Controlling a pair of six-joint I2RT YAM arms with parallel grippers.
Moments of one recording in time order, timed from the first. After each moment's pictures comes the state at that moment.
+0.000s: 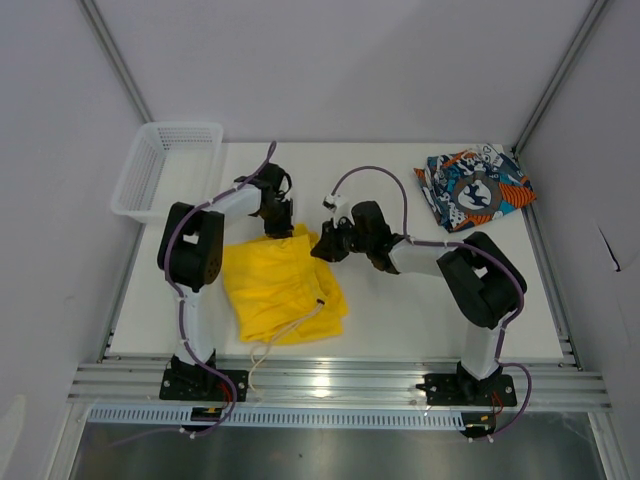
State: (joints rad) left arm -0.31 2.09 1.51 -0.67 0.24 -0.35; right arm 0.66 1.87 1.00 0.39 -0.48 0.27
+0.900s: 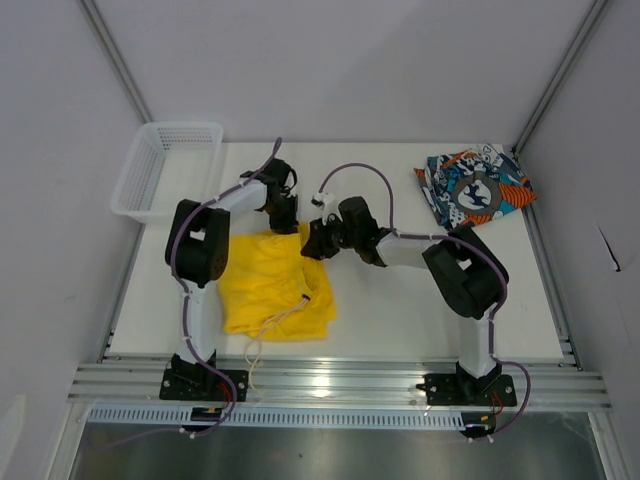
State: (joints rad) left arm -0.33 2.15 1.60 -0.70 0.24 -0.35; right arm 0.69 1.98 1.15 0.32 -0.48 0.27
